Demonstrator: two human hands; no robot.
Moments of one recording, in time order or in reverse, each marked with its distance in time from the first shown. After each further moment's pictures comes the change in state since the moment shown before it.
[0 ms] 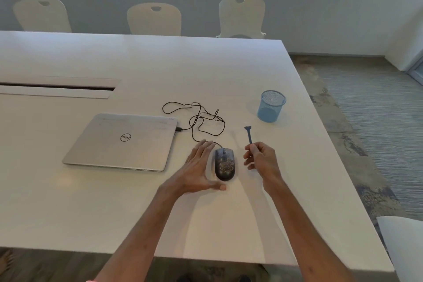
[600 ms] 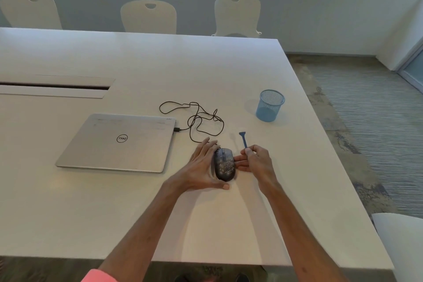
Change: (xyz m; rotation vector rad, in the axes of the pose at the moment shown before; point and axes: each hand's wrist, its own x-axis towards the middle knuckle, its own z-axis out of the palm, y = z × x) left_hand 0.018 0.003 0.002 0.022 -0.054 0.023; right_hand -0.010 -0.004 0.014 -0.013 -0.025 0.076
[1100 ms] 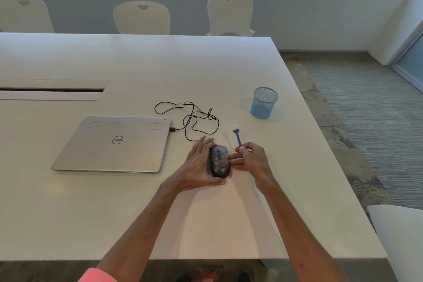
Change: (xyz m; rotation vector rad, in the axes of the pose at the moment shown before) left_hand -0.005 0.010 -0.002 -0.059 0.046 0.004; right_hand -0.014 -0.008 -0.002 -0.039 -0.021 -0.007
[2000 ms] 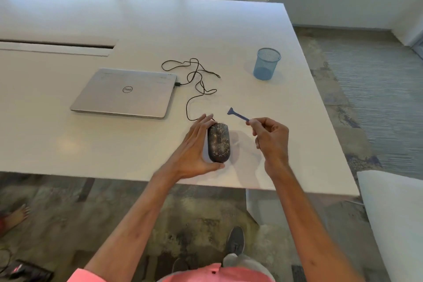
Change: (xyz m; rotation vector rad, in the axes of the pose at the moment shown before) left_hand -0.137 0.063 0.032 -0.034 0.175 0.042; right_hand -0.115 0.032 -0.052 0.179 0.145 -0.213
